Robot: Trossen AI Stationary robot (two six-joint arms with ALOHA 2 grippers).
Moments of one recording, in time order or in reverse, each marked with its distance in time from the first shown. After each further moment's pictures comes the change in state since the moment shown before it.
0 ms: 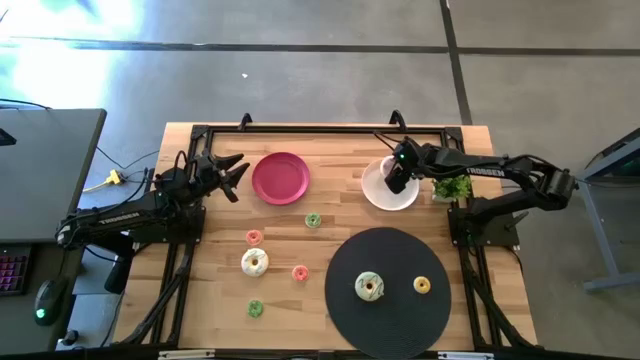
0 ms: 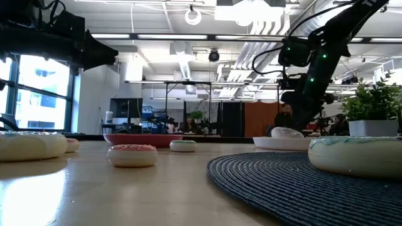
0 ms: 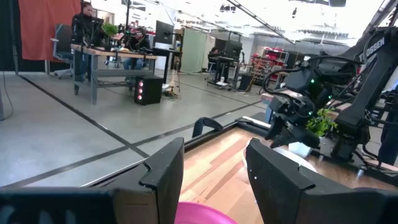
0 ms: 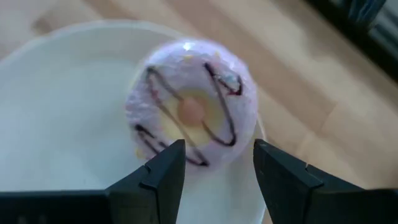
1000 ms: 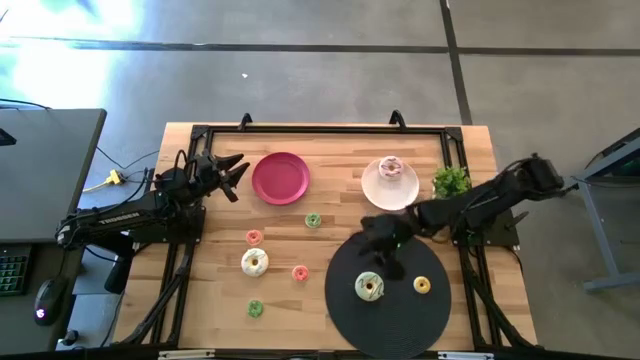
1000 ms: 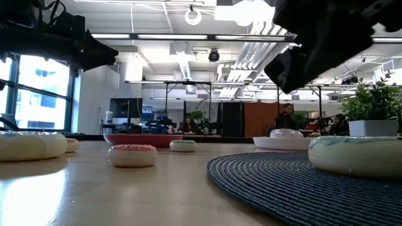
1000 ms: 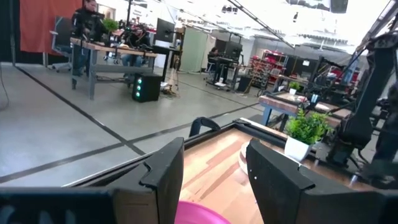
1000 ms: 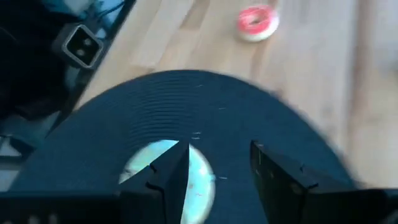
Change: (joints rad) left arm 0.000 0.000 0.000 -0.003 -0.002 -0.048; right arm 0.826 0.142 0.087 0.395 -0.508 -0.083
